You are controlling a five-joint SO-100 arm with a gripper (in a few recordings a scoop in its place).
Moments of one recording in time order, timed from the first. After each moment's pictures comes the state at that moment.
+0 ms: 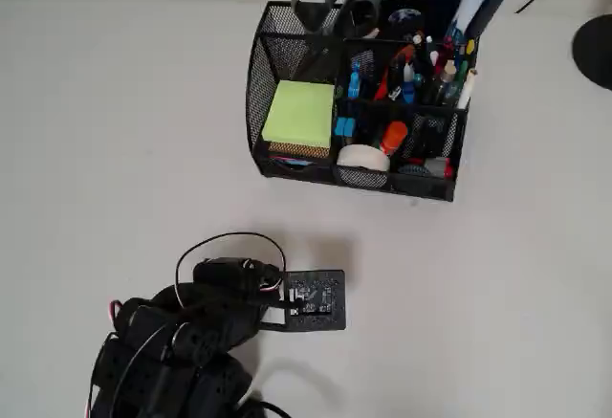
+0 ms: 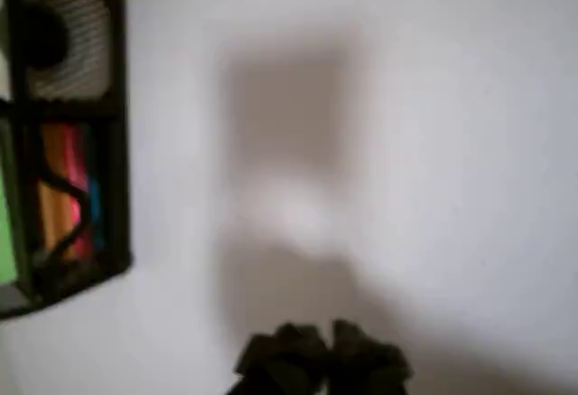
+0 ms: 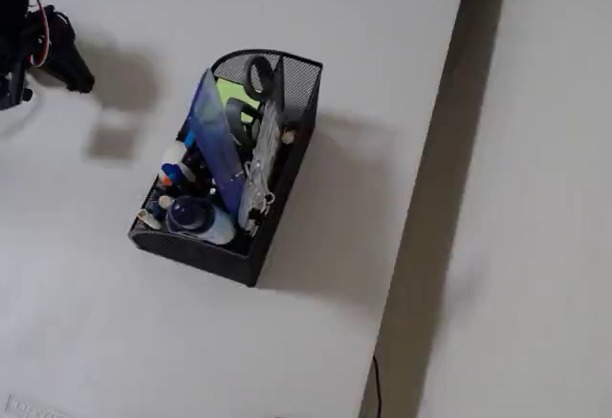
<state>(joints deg) 3.0 188.2 171.5 69.8 -11.7</state>
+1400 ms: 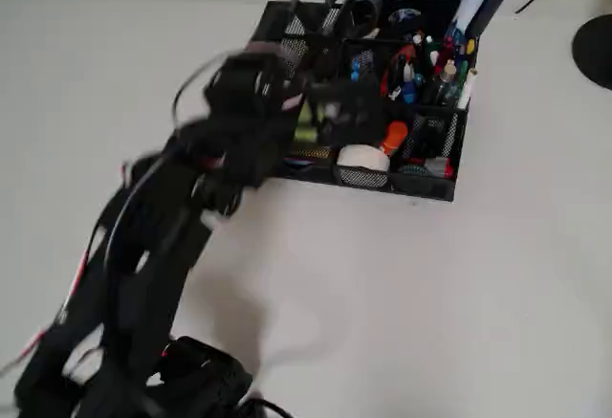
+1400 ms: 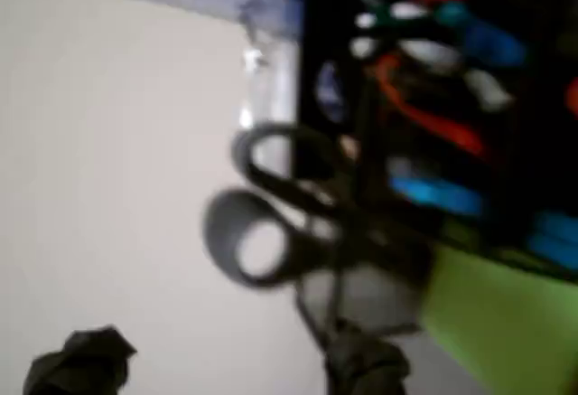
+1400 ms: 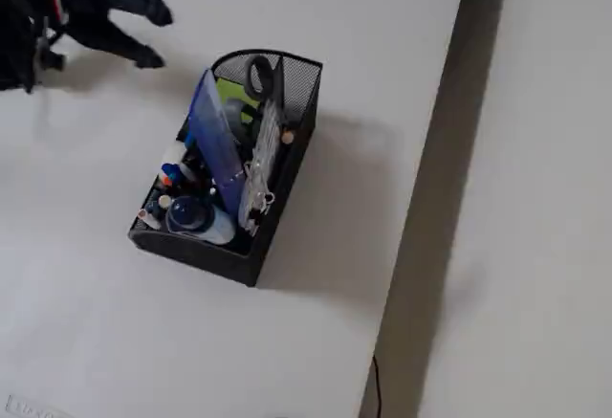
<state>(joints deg) 3.6 120.3 114.7 20.3 -5.7</state>
